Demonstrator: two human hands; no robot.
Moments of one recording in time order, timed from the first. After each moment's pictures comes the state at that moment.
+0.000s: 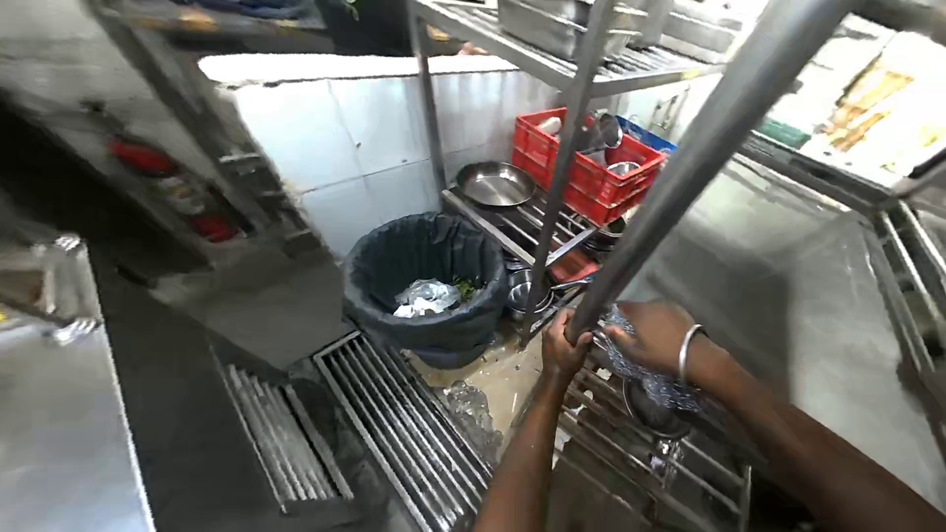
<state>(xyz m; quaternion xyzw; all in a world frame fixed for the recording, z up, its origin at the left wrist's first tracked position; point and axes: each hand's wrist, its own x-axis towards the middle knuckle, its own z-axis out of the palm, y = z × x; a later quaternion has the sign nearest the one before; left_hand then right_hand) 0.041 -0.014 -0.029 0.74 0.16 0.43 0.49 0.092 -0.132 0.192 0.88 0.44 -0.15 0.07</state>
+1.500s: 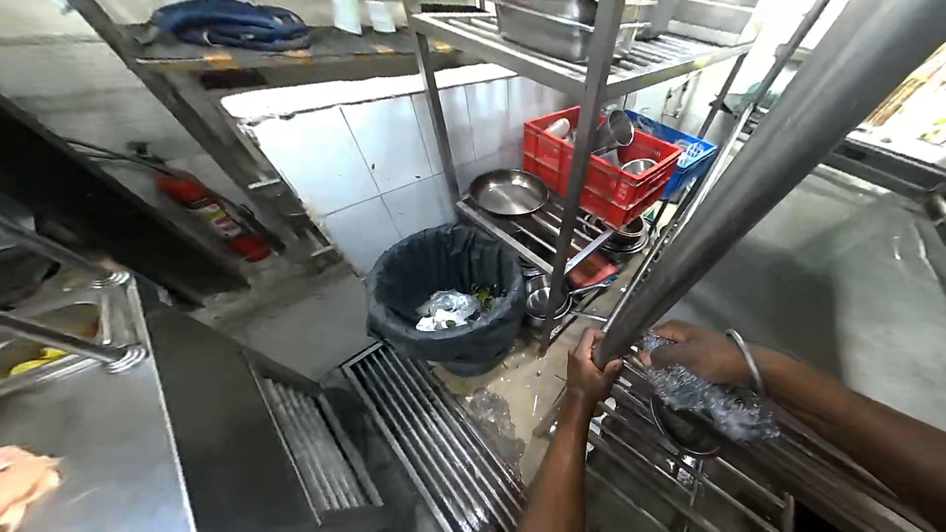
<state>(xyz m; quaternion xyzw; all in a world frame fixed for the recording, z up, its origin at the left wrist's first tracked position) 0.042 -0.006 -0.044 0.74 0.14 0.42 0.51 0.126 -0.139 0.172 0.77 0.43 -0.39 -0.27</state>
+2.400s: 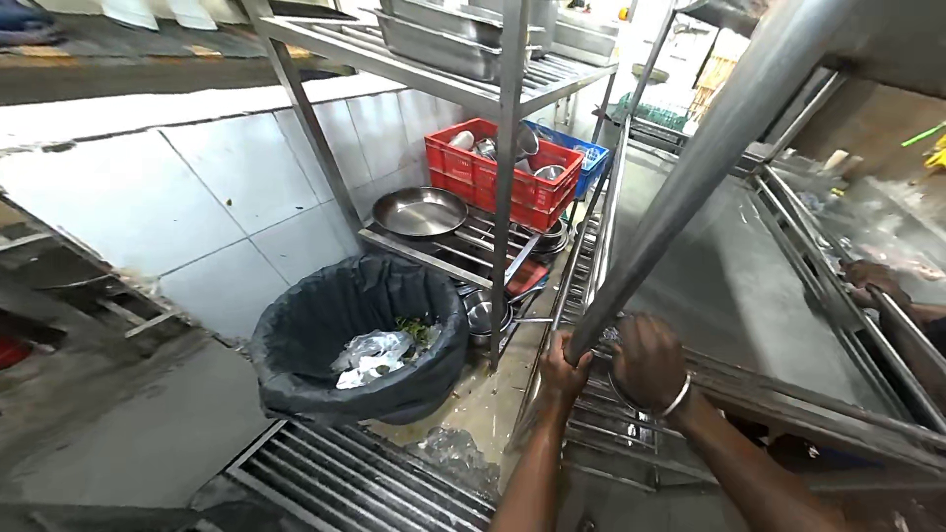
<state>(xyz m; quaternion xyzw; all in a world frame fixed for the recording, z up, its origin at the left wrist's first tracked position) 0.042 0.003 -0.049 0.78 0.10 0.39 0.48 0.048 -0.126 0.108 0.83 0.40 0.37 -0.10</state>
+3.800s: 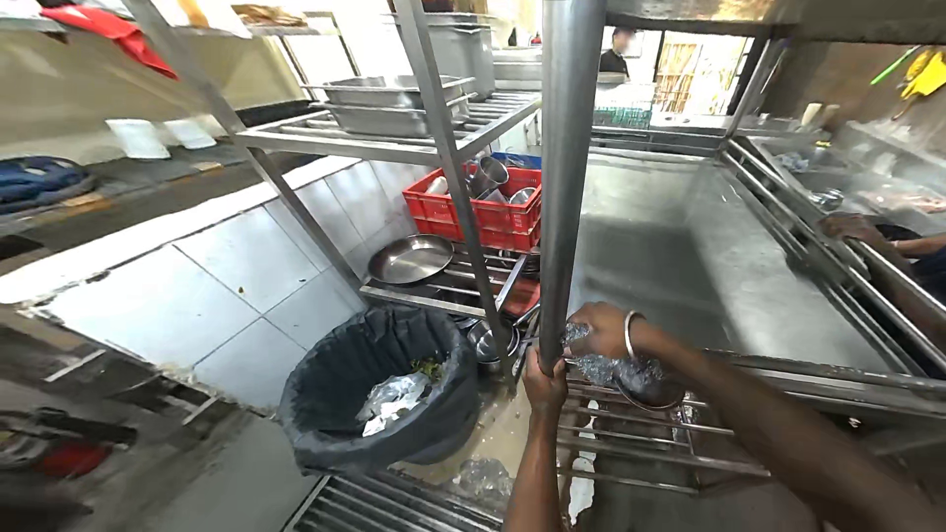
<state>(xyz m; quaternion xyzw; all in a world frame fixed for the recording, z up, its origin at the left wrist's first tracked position) 0.047 0.001 -0.060 0.78 0.11 0.41 0.45 0.093 -0.136 0.181 0.86 0.42 -0.21 -0.19</state>
